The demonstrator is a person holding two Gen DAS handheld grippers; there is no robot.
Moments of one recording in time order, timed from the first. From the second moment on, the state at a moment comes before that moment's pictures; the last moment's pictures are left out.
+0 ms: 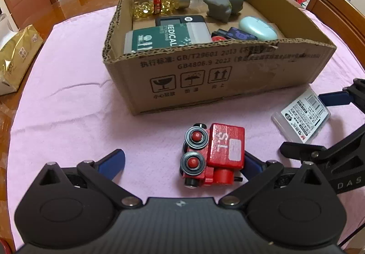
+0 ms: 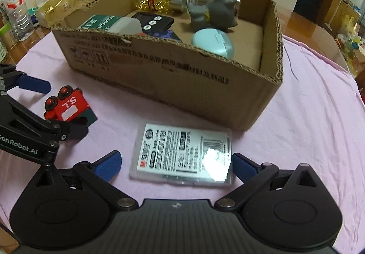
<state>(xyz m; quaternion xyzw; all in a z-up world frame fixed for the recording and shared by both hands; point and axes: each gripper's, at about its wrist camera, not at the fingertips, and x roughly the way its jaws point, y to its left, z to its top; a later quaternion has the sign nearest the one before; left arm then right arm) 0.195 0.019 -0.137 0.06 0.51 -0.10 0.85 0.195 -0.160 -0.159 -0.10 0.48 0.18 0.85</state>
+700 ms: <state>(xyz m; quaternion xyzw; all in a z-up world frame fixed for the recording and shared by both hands) 0.185 -0.004 -0.127 0.11 0.48 -0.16 0.85 0.184 -0.189 -0.154 -0.09 0.49 0.15 0.85</state>
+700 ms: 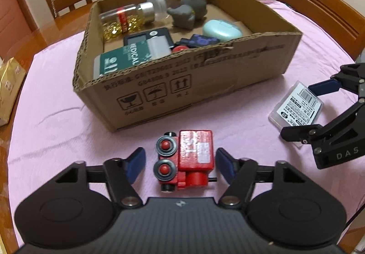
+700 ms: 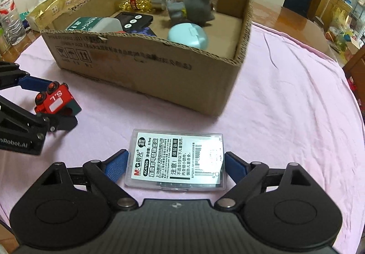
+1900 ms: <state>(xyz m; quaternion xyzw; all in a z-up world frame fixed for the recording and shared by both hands) 0.187 -0.009 -0.125 0.12 0.50 -0.15 0.84 0.191 -0.186 -0.155 -0.09 0.51 0.13 0.85</state>
